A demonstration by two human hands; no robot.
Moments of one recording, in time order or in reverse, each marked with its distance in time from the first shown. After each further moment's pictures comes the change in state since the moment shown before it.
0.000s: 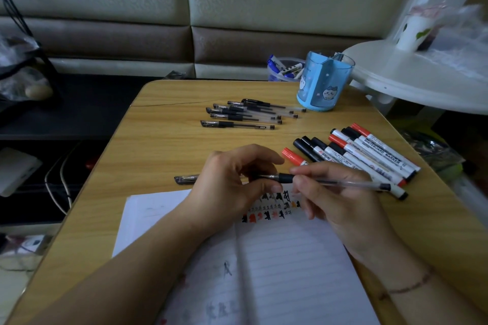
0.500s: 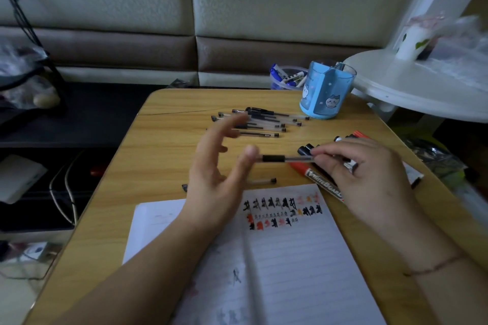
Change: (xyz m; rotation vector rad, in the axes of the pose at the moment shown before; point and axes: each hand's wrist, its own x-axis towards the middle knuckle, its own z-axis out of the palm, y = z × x) left_hand 0.004 -0.008 -0.005 -0.027 0.366 0.044; right_hand 0.032 -0.022 -0.022 -0.896 0.208 -0.264
